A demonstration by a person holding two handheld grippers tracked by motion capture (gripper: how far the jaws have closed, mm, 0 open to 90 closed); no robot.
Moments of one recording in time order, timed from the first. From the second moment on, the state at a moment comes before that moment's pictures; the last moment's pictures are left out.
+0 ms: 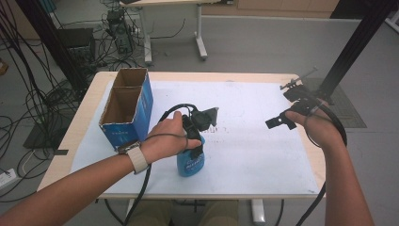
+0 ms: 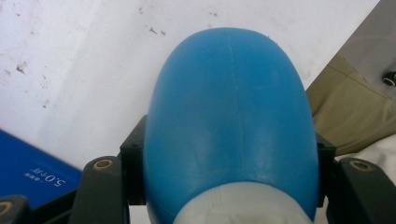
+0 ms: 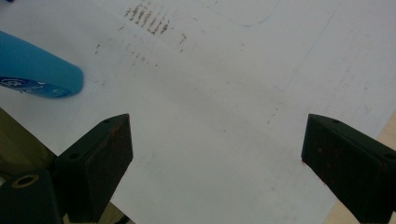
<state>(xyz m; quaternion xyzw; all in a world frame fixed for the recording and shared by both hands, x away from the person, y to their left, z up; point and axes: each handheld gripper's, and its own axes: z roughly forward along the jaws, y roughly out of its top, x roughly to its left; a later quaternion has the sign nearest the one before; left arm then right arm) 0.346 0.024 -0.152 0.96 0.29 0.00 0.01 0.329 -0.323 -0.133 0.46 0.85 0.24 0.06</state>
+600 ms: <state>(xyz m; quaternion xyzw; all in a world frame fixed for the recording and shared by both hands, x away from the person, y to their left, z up) 0.346 0.023 -0.152 0.96 0.29 0.00 0.01 0.329 -0.323 -0.134 0.46 0.85 0.24 0.06</state>
